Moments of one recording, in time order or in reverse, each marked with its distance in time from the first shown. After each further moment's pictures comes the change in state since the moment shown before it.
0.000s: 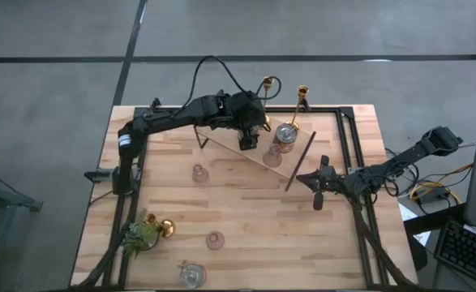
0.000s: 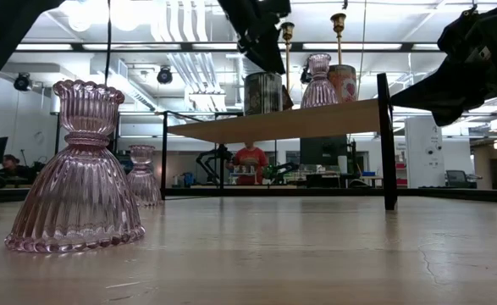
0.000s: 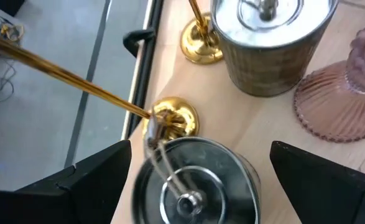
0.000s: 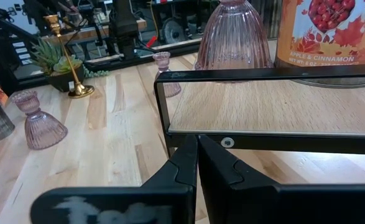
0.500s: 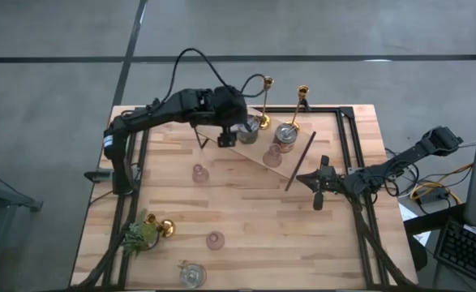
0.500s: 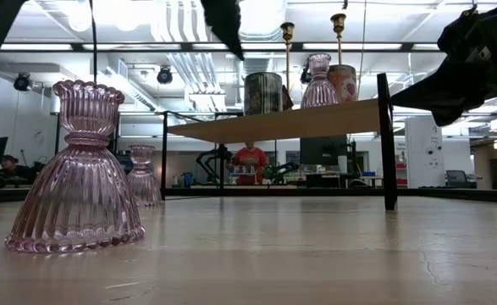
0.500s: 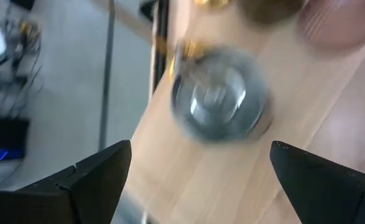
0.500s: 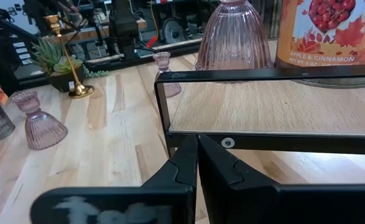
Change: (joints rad) left arm -0.003 -0.133 -0.012 -0.218 -0.093 0.105; right arm 0.000 0.000 0.000 0.000 0.000 0.000
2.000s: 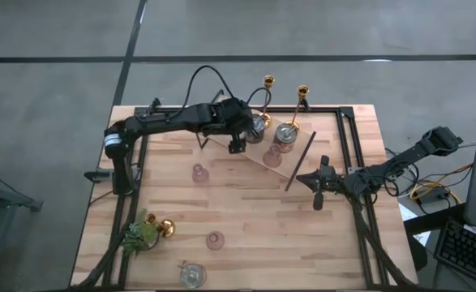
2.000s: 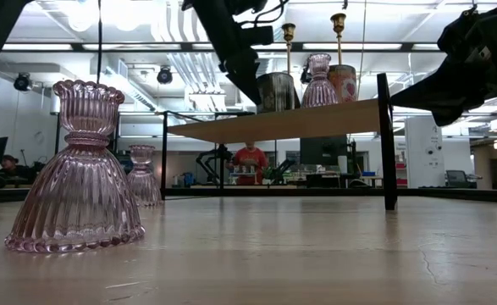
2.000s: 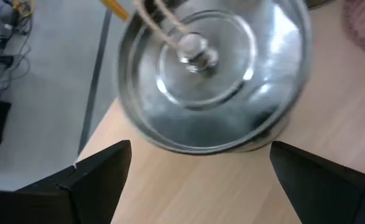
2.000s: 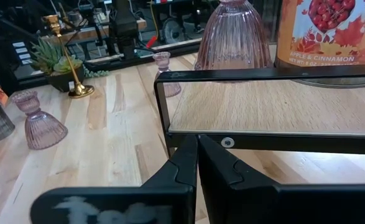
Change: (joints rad) left arm 0.025 0.005 -0.333 0.356 0.014 -0.086; right arm 0.000 0.000 0.000 0.000 0.000 0.000
